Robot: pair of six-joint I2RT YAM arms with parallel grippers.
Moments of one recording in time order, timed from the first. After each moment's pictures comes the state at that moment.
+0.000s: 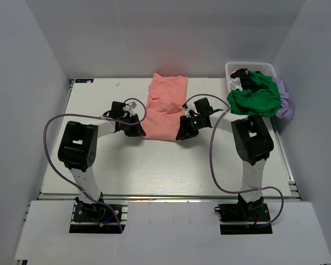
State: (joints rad) left arm -0.22 1.87 1.05 -0.13 0.46 -0.37; right arm 0.42 2.01 1.25 -0.29 -0.66 0.22
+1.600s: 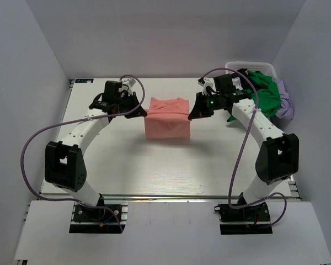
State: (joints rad) left arm -0.26 1.58 1.26 -0.40 0.44 -0.41; right arm 0.34 1.67 1.44 -0.66 -0.62 0.19
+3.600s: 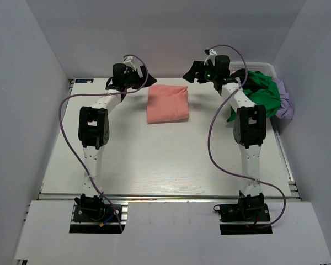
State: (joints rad) left arm -0.17 2.38 1.95 0.12 0.52 -0.45; right arm 0.20 2.37 2.04 -0.01 -0.55 0.28
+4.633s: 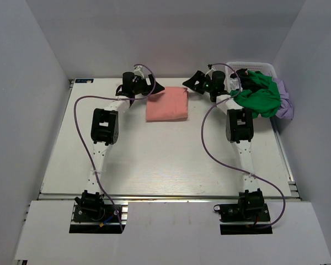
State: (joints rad) left arm -0.20 2.72 2.21 0.23 0.66 -0.51; right arm 0.16 2.78 2.28 0.25 -0.60 0.68
